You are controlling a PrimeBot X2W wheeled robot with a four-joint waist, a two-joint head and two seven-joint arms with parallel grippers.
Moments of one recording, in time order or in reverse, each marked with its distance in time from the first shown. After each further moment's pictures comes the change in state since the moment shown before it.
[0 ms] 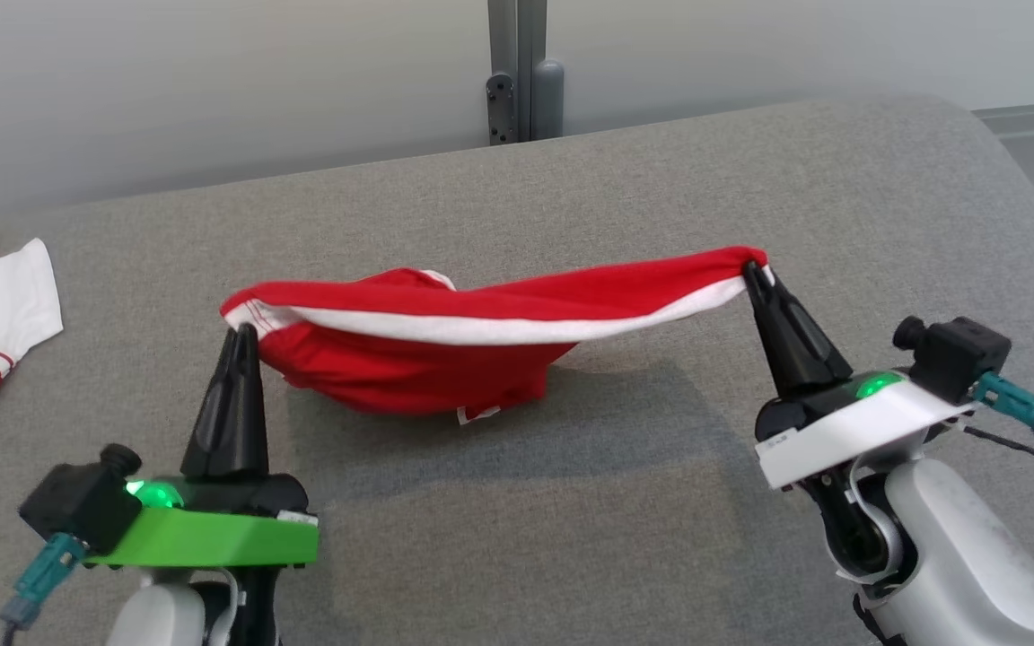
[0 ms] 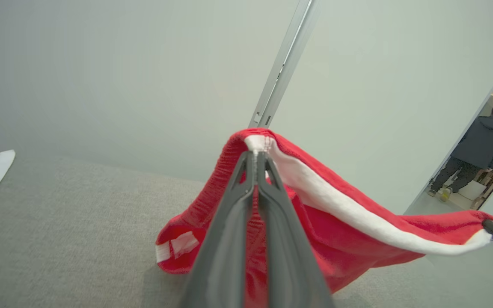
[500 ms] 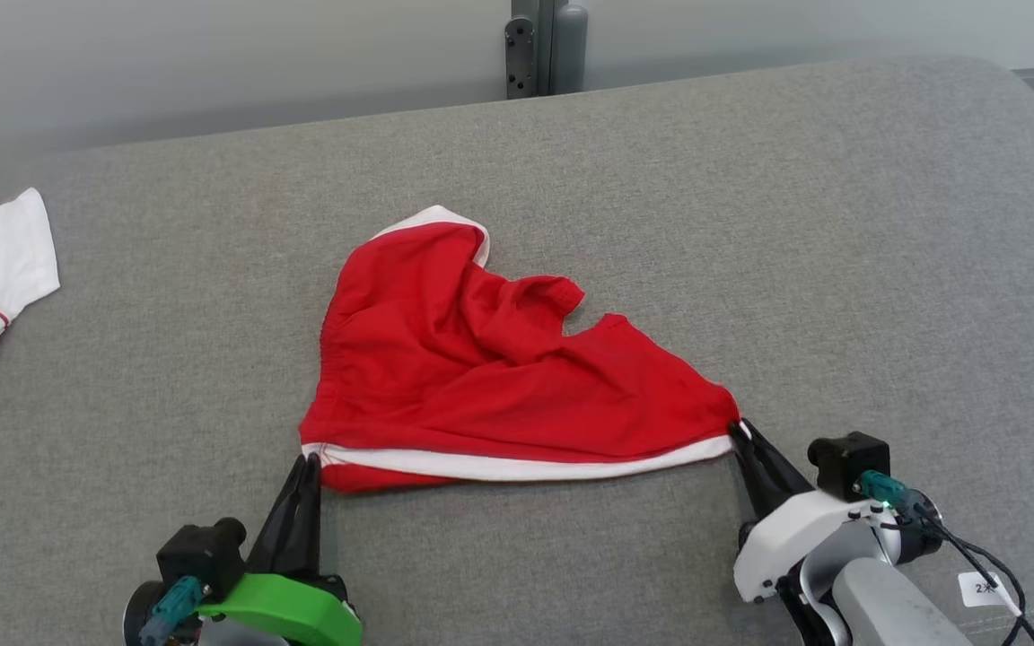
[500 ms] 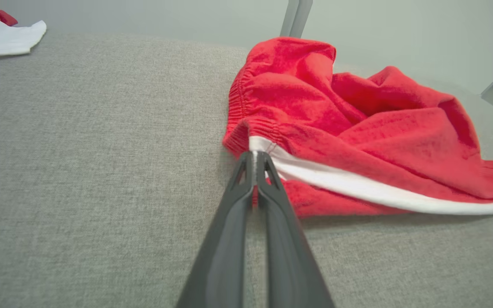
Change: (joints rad) left arm 0.036 0.004 -0.070 0.323 0.195 0.039 -0.009; right arm 0.031 0.118 -0.076 0.492 -0.399 0.000 -0.035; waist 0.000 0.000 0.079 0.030
